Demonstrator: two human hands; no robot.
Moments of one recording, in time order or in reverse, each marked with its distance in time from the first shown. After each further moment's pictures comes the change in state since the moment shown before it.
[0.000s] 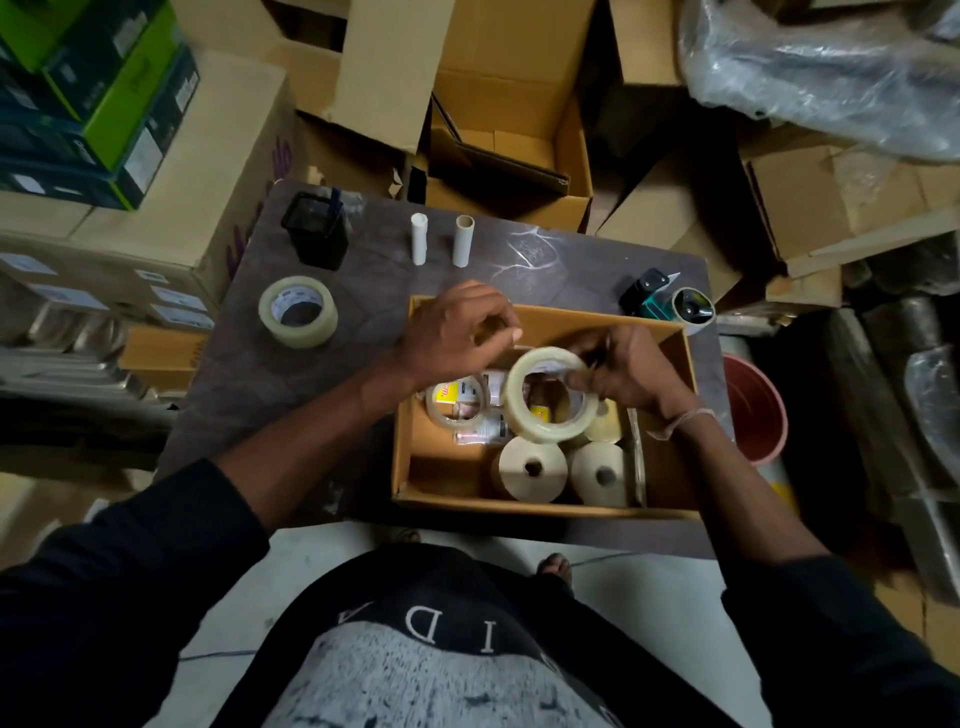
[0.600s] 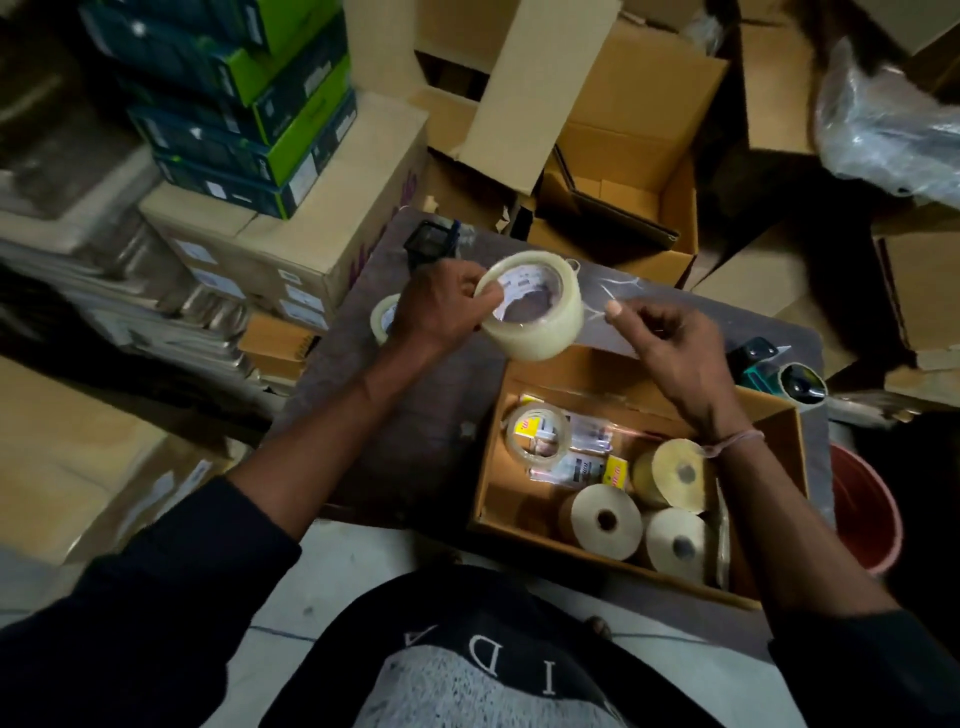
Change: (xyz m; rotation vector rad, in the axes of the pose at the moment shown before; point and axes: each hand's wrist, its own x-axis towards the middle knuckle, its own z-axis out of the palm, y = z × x) left_hand -0.024 -0.040 -0.103 0.021 0.293 -0.601; right_hand 0.043 -0.097 0.007 0.302 0.281 -0.104
